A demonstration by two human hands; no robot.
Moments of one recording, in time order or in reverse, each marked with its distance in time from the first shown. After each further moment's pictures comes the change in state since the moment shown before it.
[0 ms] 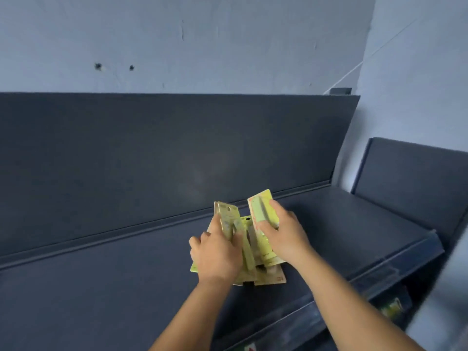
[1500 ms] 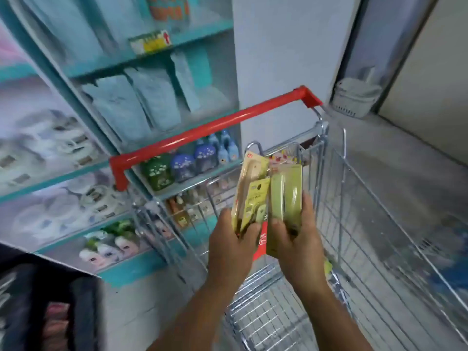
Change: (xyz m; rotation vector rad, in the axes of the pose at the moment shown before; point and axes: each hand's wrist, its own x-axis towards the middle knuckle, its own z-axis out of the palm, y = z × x) left_hand -0.750 -0.024 0.140 -0.391 -1.423 0.998; right_hand -0.841 0.185 -0.108 0.039 1.556 0.942
